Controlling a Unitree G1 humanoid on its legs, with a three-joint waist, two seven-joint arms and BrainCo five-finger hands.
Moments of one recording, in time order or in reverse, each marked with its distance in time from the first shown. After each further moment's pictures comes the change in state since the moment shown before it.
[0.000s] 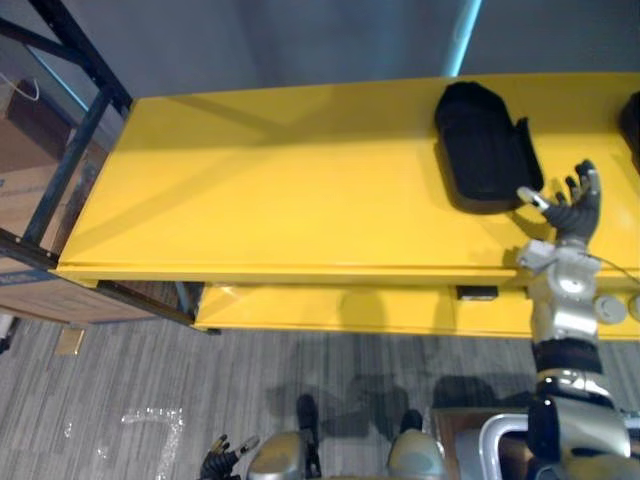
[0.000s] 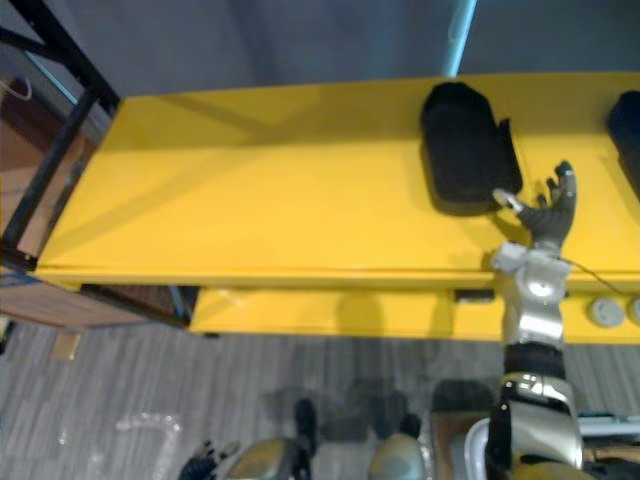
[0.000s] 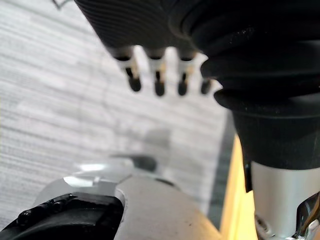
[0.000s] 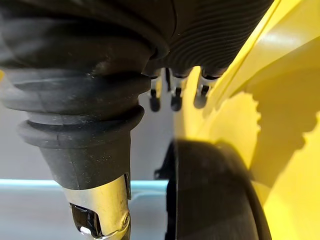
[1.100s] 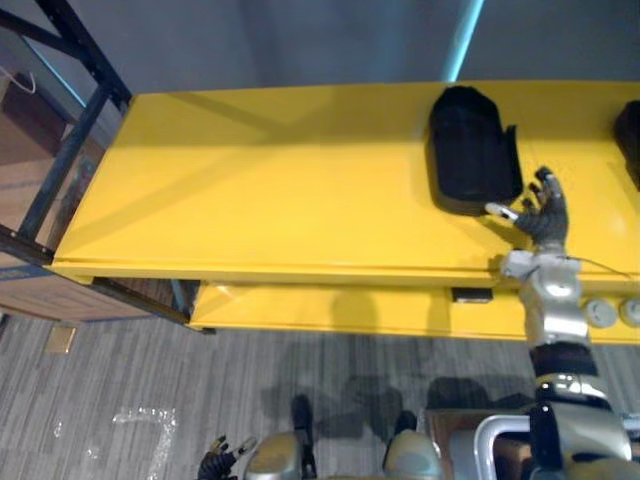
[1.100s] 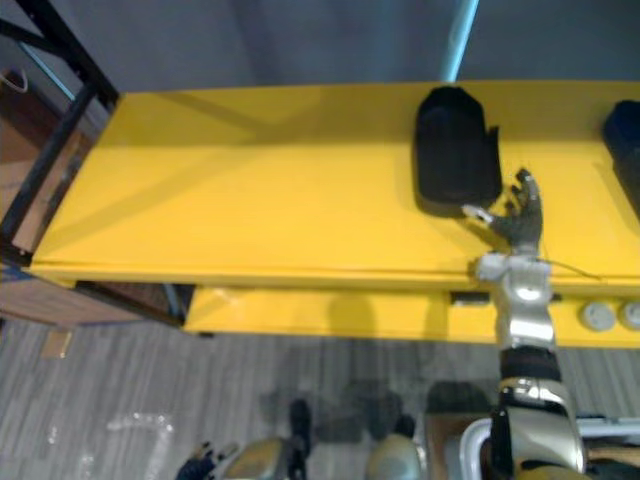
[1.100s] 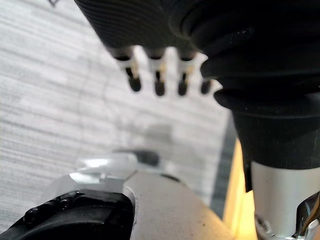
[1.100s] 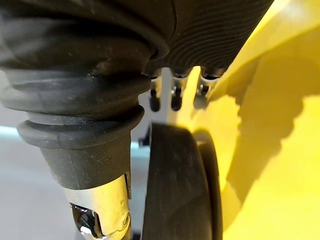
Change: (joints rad) left arm 0.003 0.020 0.001 0.003 0.002 0.001 -0.010; right arm 0.031 -0.006 0.072 -0.022 -0.129 -0.020 -0.074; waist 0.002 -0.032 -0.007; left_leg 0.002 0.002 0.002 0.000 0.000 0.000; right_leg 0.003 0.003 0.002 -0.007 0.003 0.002
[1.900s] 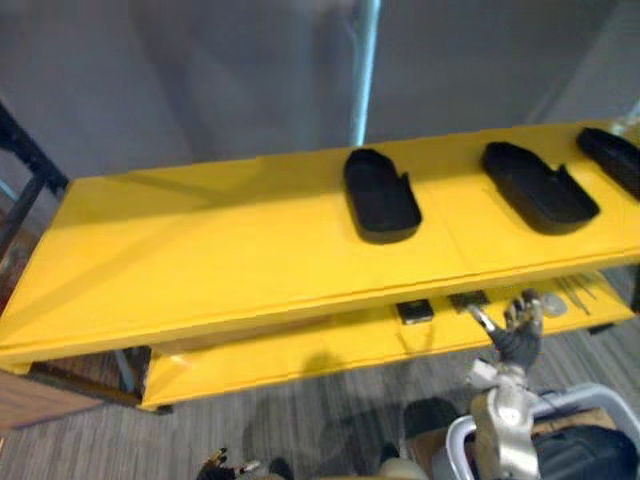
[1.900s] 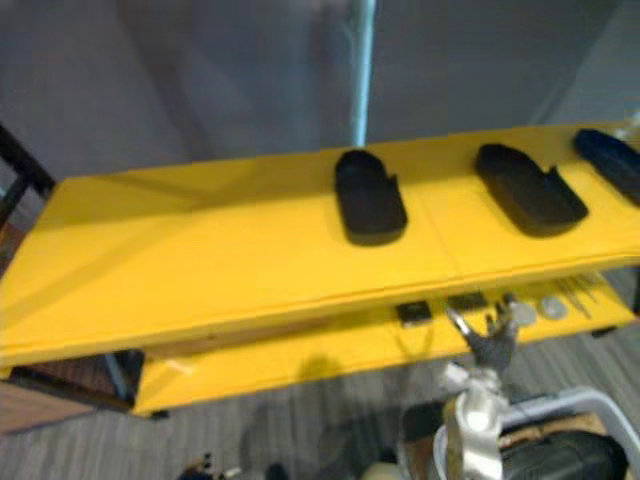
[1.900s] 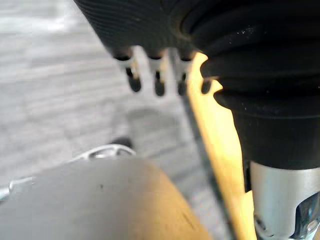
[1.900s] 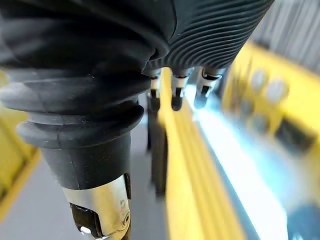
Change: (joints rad) left arm -0.027 0.065 -0.135 0.065 0.247 0.024 -0.022; right arm 0.724 0.444 0.001 -0.502 0.050 -0.065 -0.145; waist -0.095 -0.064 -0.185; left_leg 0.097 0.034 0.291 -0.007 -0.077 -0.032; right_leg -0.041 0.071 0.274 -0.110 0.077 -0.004
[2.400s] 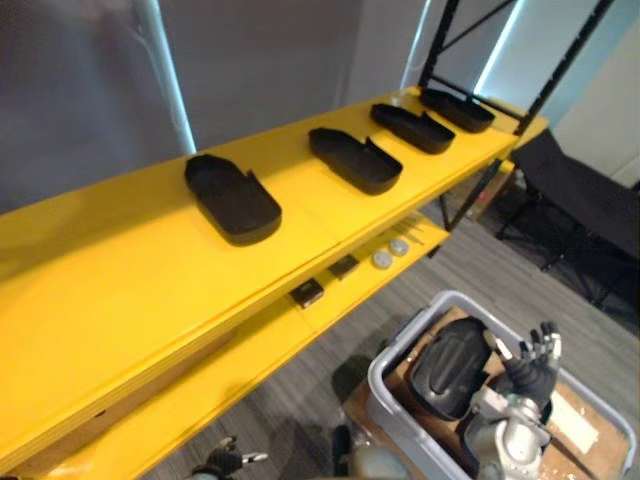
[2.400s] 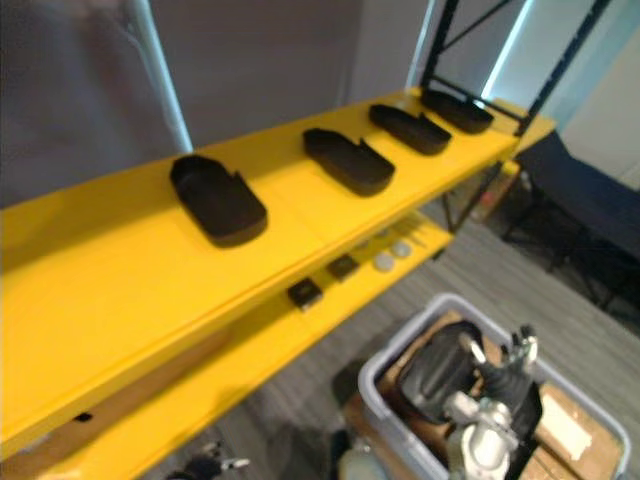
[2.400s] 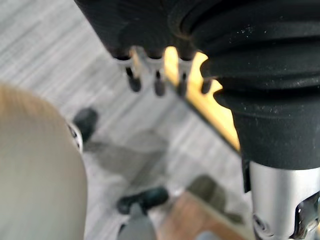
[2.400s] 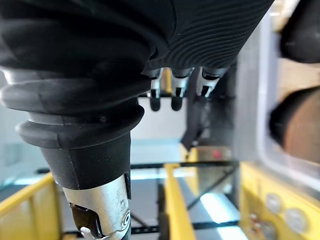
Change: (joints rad) left arm -0.067 -0.064 -0.020 -0.009 -0.014 0.083 0.001; right arm 0.100 0.017 0.000 -0.013 0.043 -0.088 0.016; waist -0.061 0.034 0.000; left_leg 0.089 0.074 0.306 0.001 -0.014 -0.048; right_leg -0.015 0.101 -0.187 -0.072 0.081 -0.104
